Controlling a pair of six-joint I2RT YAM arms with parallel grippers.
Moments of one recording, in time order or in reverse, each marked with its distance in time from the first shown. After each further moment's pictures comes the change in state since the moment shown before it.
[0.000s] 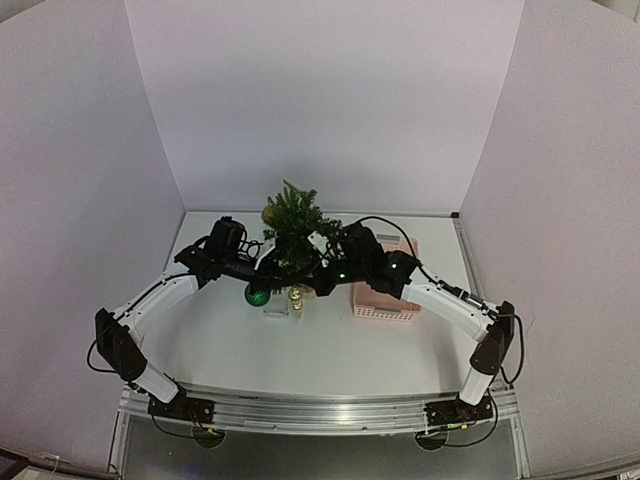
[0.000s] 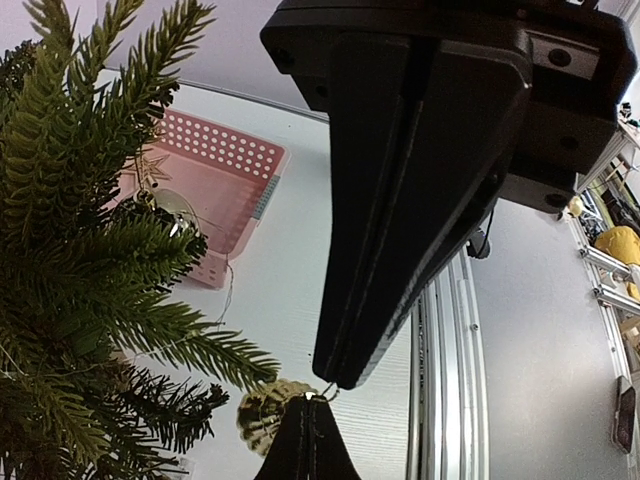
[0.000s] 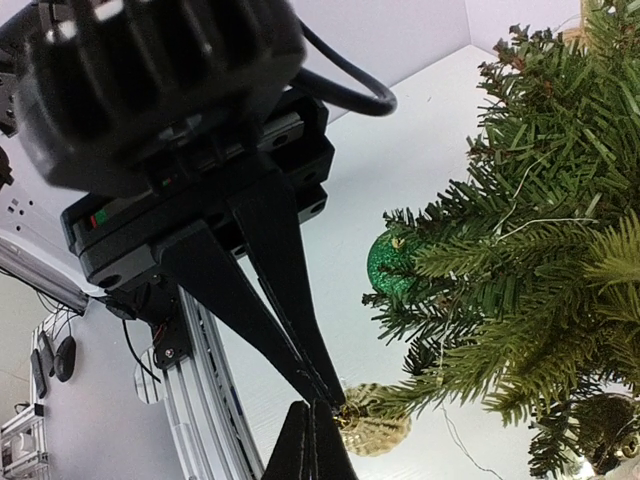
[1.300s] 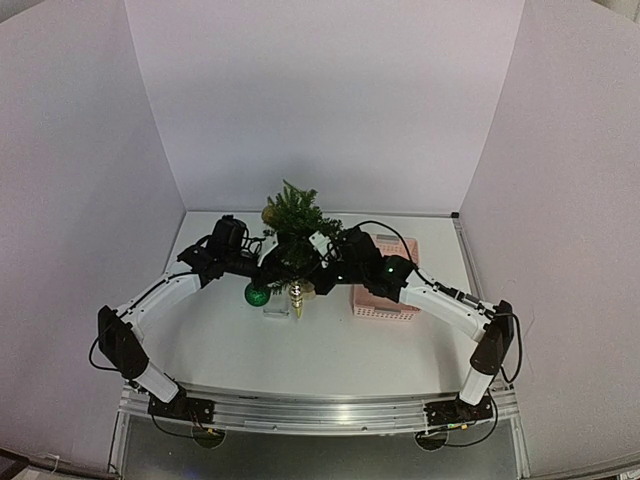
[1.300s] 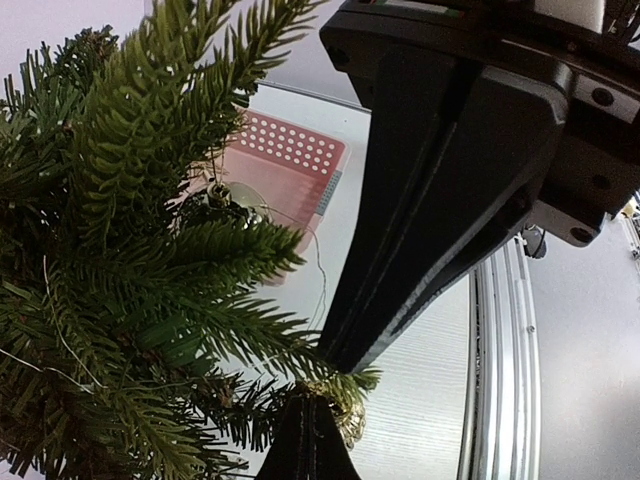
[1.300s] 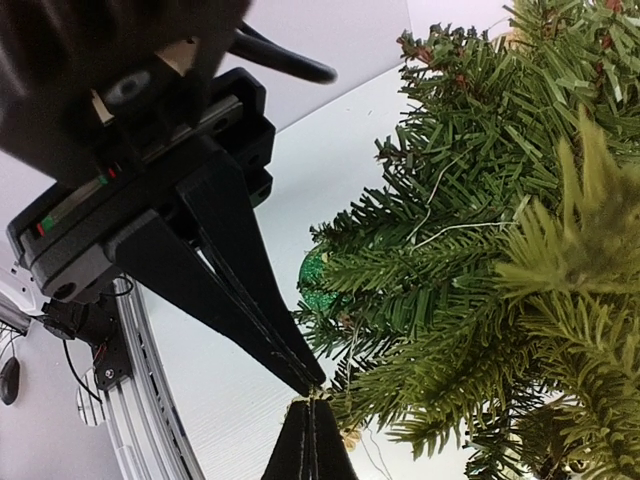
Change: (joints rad) left arm -0.001 0.021 -0.001 0.065 -0.123 0.017; right arm 0.000 0.000 -0.066 0.083 0.150 -0.043
